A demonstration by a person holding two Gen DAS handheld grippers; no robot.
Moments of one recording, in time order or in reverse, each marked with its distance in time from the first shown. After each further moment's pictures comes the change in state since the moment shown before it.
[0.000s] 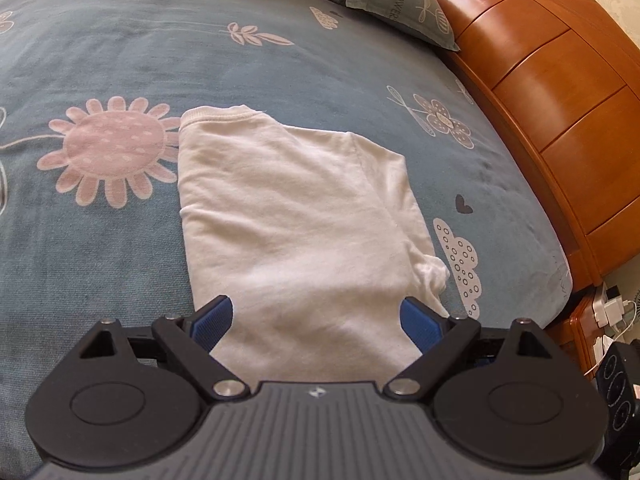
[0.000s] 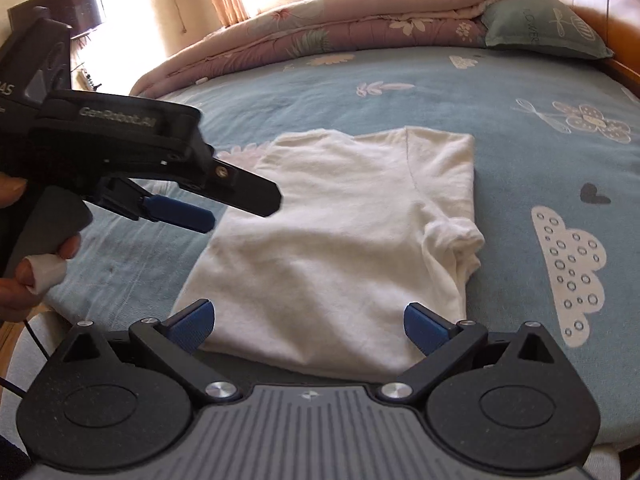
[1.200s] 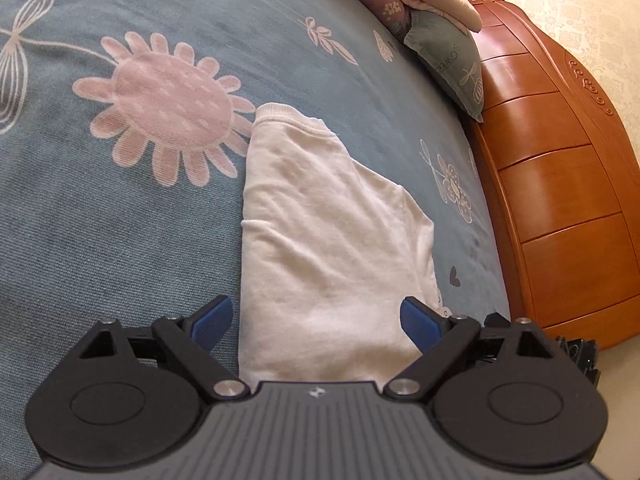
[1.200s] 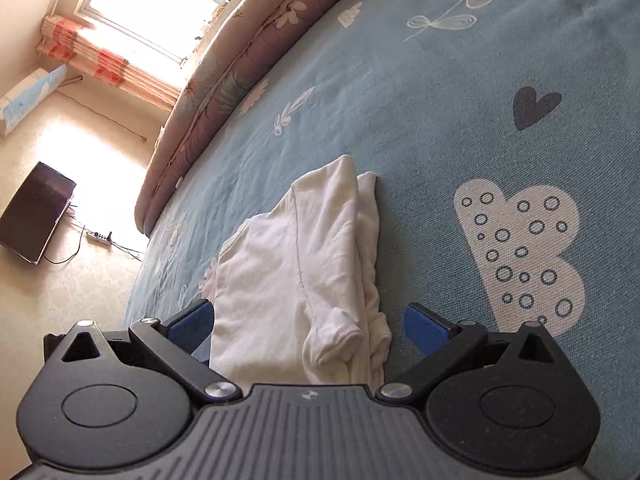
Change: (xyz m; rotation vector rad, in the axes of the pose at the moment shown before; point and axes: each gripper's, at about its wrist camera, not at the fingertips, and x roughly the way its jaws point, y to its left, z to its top) left arm 0.025 0.086 0.018 -0.344 -0.014 -0.184; right arm 0.026 -0.156 0.056 0.627 0.031 0.299
